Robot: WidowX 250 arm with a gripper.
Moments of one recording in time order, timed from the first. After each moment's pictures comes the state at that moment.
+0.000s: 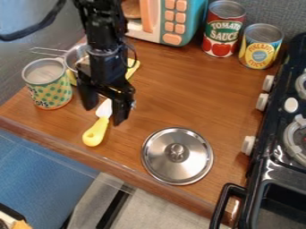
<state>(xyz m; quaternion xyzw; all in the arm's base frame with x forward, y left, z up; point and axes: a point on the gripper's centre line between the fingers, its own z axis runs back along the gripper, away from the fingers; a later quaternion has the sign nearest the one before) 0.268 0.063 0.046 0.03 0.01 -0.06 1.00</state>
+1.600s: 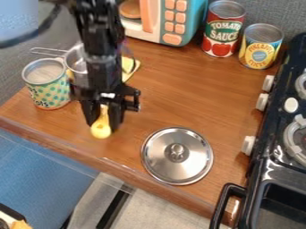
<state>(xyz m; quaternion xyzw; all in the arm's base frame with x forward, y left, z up) 0.248 0.047 0.053 0.00 0.03 0.09 1.00</state>
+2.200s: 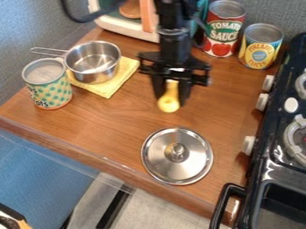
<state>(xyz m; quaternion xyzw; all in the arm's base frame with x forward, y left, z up) 0.324 -0.027 0.069 -0.03 -0.01 0.04 1.00</state>
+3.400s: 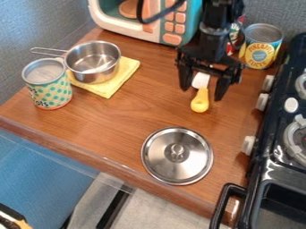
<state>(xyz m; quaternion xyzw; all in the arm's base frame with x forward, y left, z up) 0.378 -0.050 0.055 0.01 -0.01 -0.01 1.00</state>
